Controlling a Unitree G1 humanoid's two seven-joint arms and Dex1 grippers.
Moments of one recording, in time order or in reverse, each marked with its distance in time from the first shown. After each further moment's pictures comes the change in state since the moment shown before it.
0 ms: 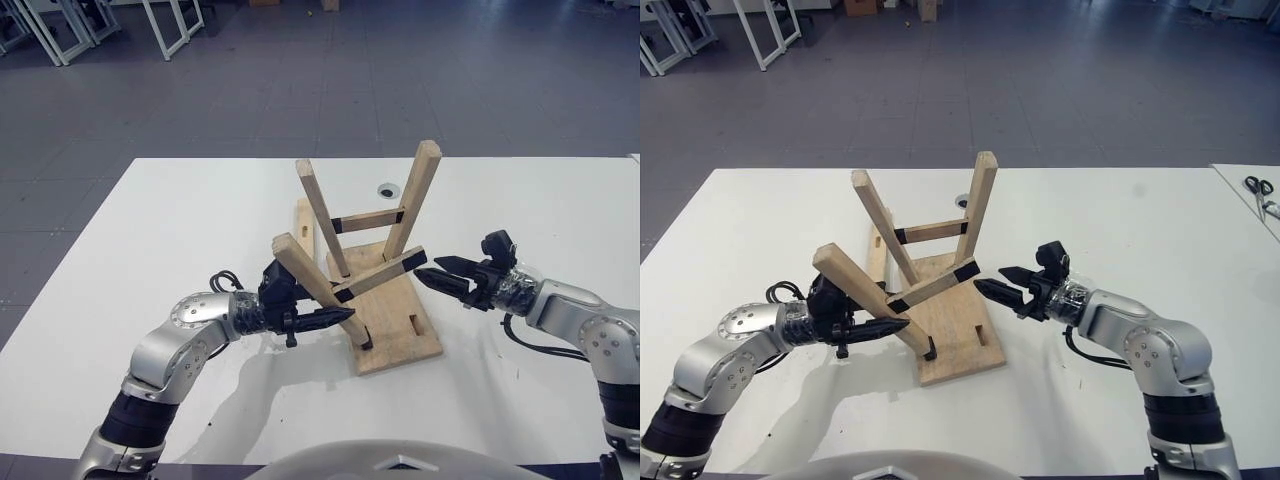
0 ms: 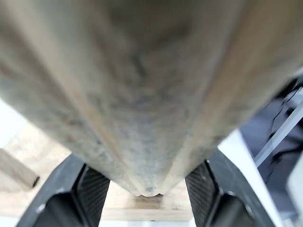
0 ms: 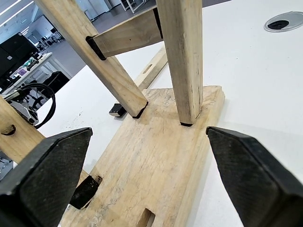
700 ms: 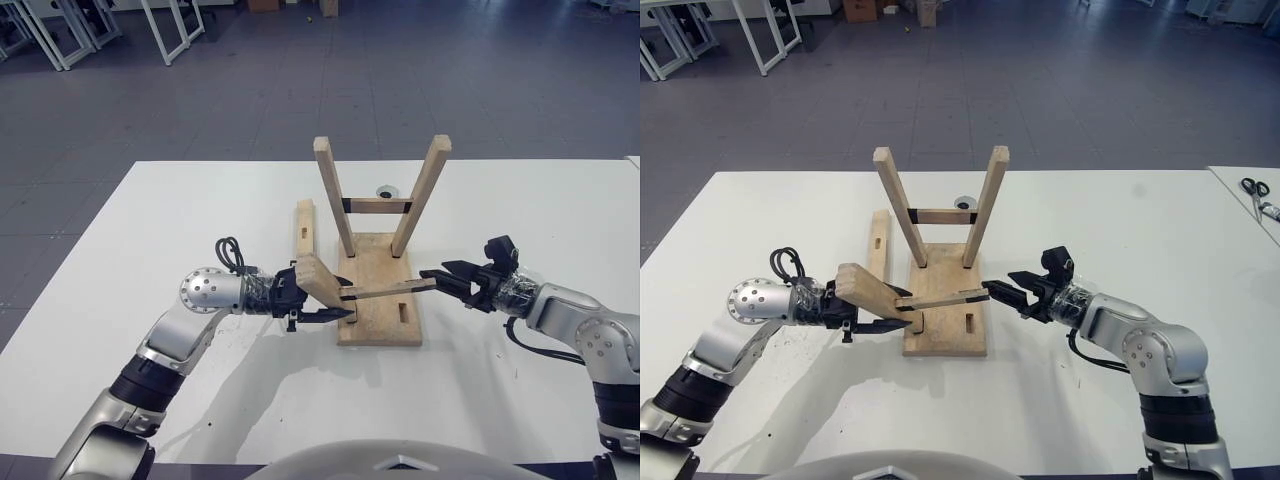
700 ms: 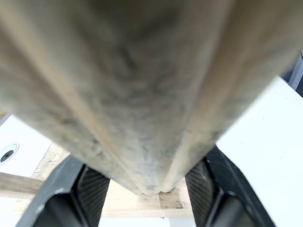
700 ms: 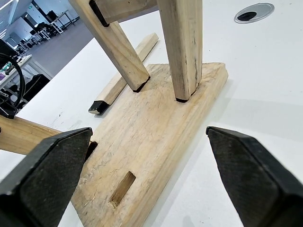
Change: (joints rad) left arm -0.165 0.086 -0.170 0.235 0.203 -0.409 -0.100; right arm 0.009 0.027 -0.013 0.048 -0.108 -0.001 0.001
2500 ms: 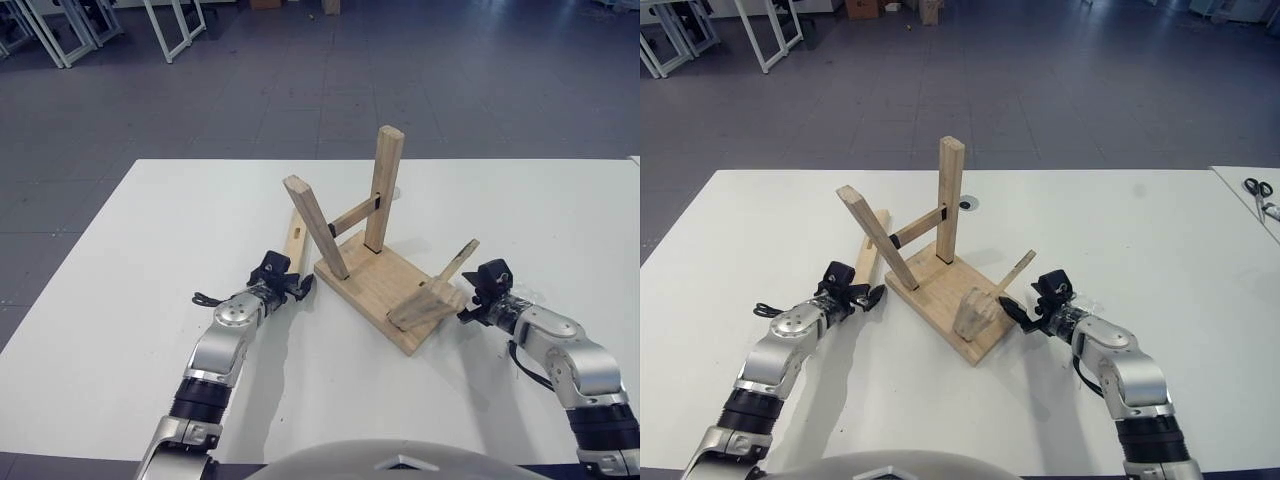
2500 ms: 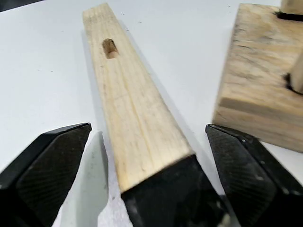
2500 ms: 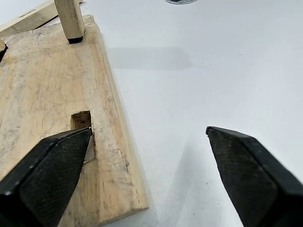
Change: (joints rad) left arm 0.068 -0.405 0.238 0.203 0.274 0.477 0.860; right arm 0.126 0.080 0.108 0.081 -0.445 -0.333 -0.080
